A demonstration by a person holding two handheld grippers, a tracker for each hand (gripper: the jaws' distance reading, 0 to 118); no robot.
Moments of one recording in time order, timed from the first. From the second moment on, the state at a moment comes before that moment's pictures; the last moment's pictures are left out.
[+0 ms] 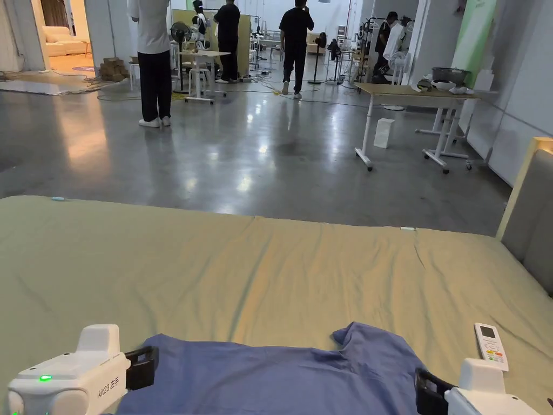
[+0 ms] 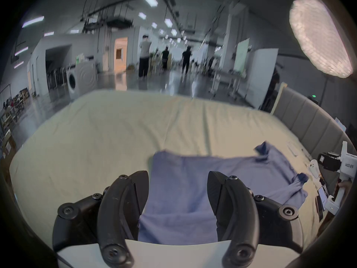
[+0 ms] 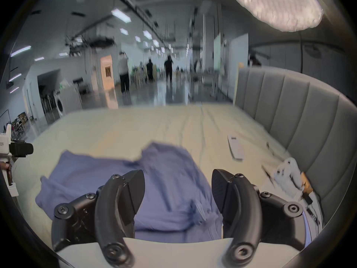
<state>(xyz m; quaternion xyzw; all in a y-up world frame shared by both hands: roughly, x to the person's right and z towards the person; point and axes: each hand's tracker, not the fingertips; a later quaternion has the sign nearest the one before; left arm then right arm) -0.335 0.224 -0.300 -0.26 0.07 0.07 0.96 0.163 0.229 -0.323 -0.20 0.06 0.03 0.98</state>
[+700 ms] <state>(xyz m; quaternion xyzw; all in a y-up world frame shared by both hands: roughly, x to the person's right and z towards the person) -0.272 0.277 -0.210 -0.12 0.08 0.01 0.99 0.097 0.281 -0.250 -0.05 0.05 0.03 1.00</state>
